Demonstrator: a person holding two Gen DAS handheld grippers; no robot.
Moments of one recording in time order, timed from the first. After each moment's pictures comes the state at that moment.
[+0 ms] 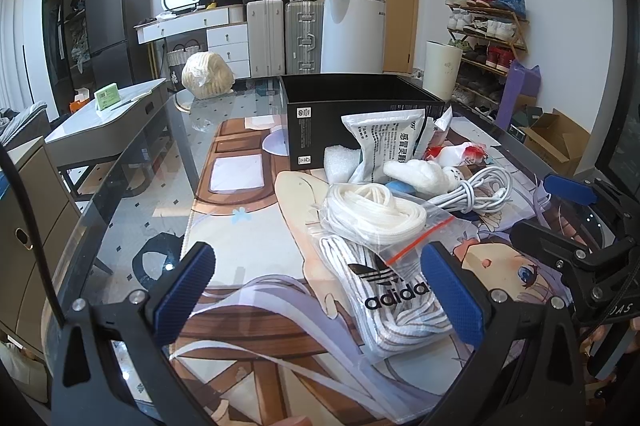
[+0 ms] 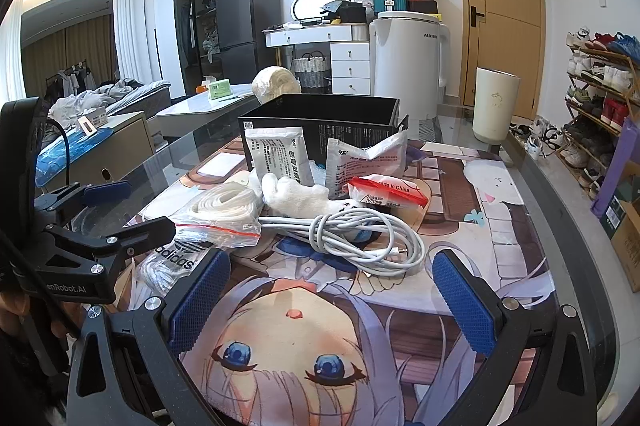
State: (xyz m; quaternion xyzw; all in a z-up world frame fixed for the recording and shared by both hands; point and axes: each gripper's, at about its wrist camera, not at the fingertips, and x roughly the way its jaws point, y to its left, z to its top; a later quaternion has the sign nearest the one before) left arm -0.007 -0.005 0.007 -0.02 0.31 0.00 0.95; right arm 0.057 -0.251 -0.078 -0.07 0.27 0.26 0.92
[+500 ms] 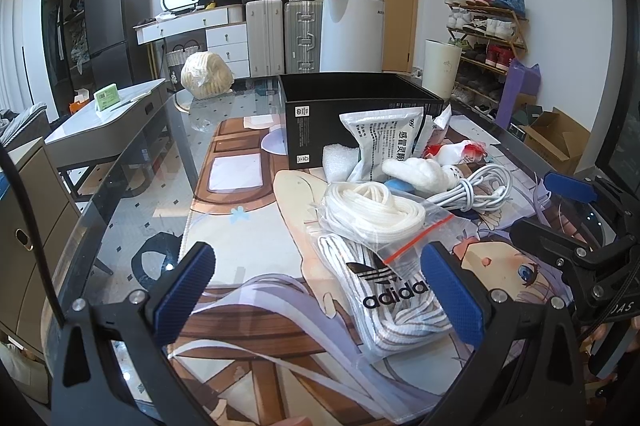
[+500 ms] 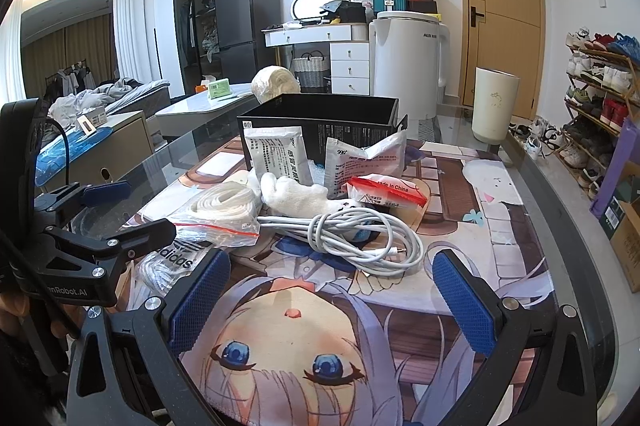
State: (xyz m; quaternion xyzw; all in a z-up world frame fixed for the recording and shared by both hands) left arm -0.008 -0.006 0.006 -0.02 0.31 0.00 0.95; right arm 0.058 -0.252 -0.078 -0.07 0.27 0.26 0.93
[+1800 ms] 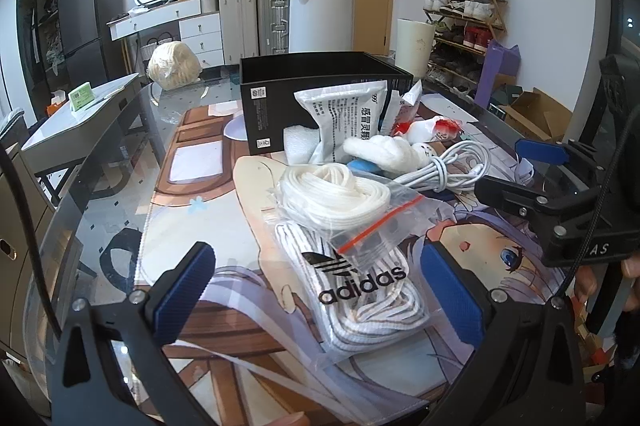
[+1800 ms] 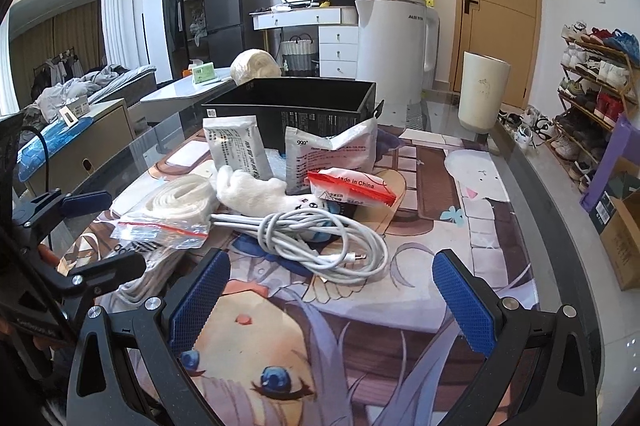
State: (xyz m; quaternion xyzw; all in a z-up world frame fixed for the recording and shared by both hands) left arm 0.003 -0.024 -0.006 -0.01 0.34 -0.05 0.94; right arm 0.087 -0.260 -0.078 -0.09 0.30 0.24 0.92
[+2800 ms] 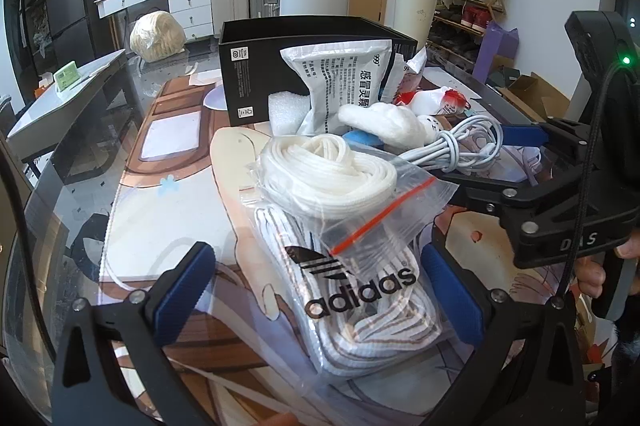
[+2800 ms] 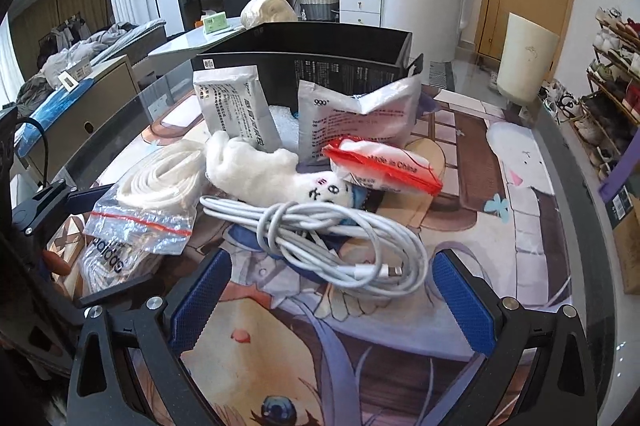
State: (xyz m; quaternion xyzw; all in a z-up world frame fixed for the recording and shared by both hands) left arm 0.025 -0.025 -0.024 -0.02 0.38 -0.06 0.92; right arm 0.125 -0.228 -0.093 -0.13 0.38 0.26 0.88
